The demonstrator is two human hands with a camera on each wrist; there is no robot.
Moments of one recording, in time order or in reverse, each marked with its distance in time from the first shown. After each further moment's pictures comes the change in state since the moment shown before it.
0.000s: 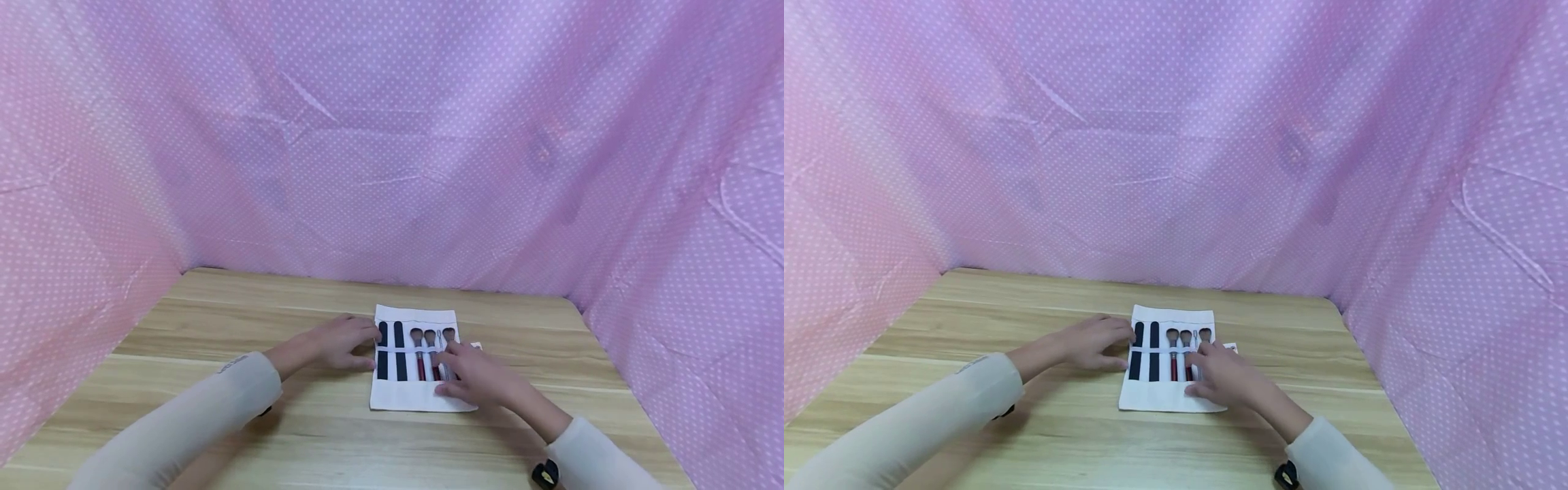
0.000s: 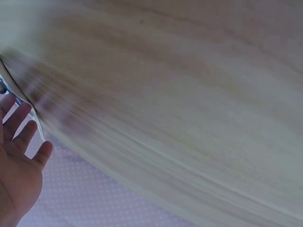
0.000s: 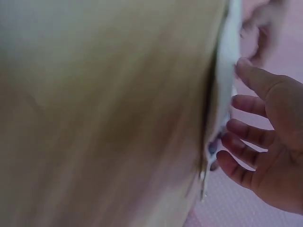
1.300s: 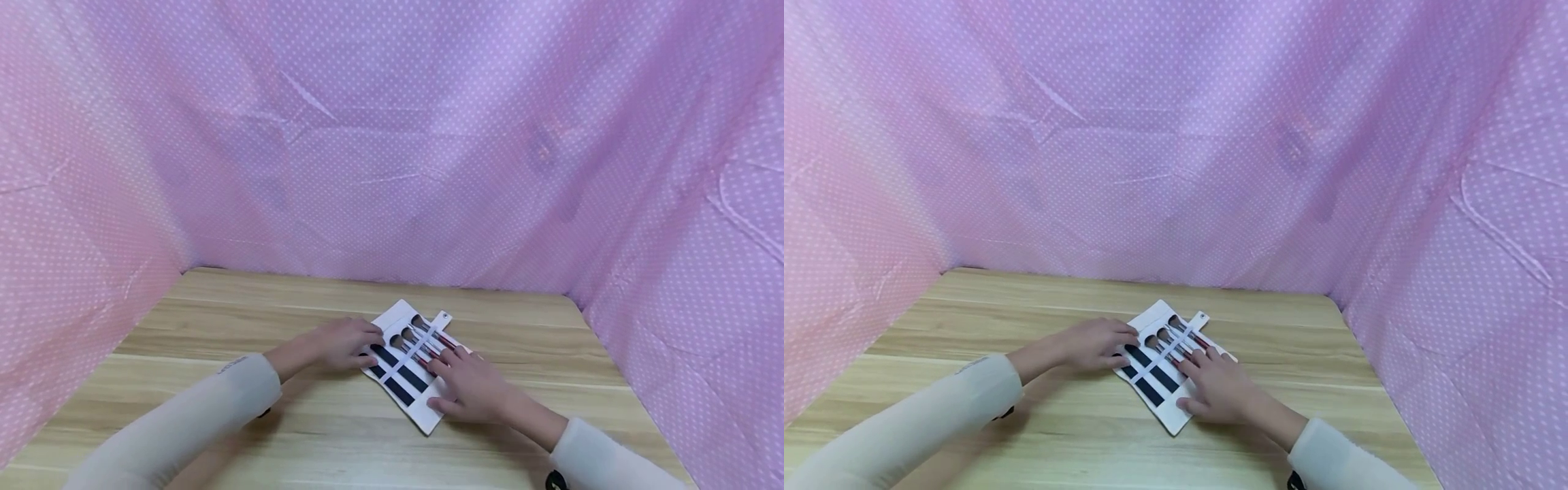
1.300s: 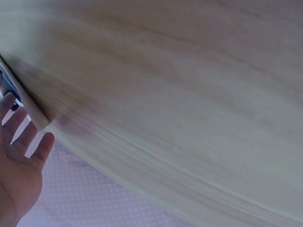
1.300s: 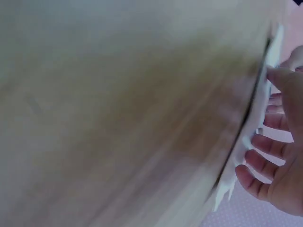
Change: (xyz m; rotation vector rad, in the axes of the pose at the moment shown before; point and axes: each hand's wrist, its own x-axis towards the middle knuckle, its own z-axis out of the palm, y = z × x) left_hand 0.000 0.006 0.001 0.036 0.055 0.118; right_hand -0.008 -0.015 0.017 -0.195 0.055 -0.018
